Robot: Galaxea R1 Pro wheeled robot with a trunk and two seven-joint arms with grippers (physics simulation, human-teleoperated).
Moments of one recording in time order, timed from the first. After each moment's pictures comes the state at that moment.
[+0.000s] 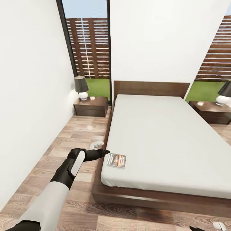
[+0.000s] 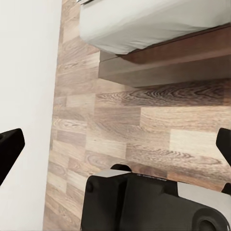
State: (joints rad) left arm -0.77 -0.09 -0.04 -0.90 0.40 0.82 -0.15; right arm -0.42 -0.55 0.10 0.01 -0.55 -0.03 1.34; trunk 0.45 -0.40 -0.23
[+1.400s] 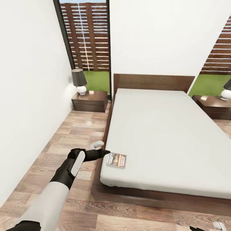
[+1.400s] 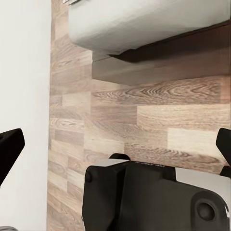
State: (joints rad) left arm -0.76 -0.09 -0.04 -0.90 0.40 0.81 -0.15; right arm -0.42 -0.55 0.10 0.01 -0.55 -0.03 1.33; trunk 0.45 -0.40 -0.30
